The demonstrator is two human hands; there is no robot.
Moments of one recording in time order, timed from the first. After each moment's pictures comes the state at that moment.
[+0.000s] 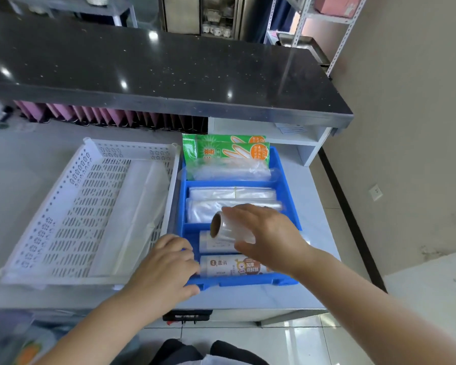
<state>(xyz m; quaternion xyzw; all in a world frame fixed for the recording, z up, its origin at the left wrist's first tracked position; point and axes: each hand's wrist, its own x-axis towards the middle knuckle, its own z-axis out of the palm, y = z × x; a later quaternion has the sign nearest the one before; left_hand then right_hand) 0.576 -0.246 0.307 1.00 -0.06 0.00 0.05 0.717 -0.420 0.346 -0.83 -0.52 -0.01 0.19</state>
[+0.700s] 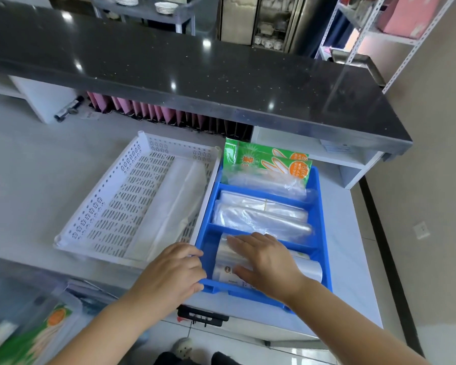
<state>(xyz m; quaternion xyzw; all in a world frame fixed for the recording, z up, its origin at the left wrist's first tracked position) 0.540 -0.227 0.292 0.99 -0.03 0.03 0.09 0.701 -0.385 0.300 -0.79 -0.60 0.03 0.12</state>
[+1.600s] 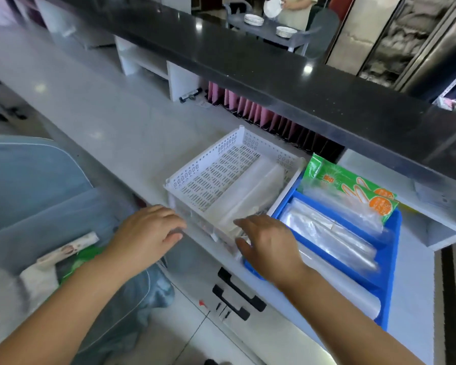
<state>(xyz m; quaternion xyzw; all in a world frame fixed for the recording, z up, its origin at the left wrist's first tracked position) 0.394 -0.206 0.330 0.92 0.35 0.15 0.11 0.612 -0.317 0.336 -0.71 -0.69 -0.02 0.12</state>
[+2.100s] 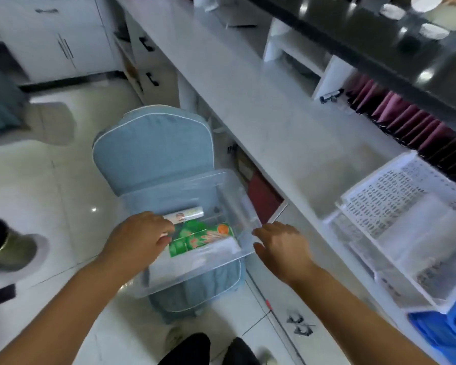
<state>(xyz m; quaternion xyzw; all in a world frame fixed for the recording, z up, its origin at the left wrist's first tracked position) 0.061 -0.123 0.275 0.81 0.57 0.06 0.14 0.345 -0.150 0.270 -0.61 -0.79 0.05 -0.02</state>
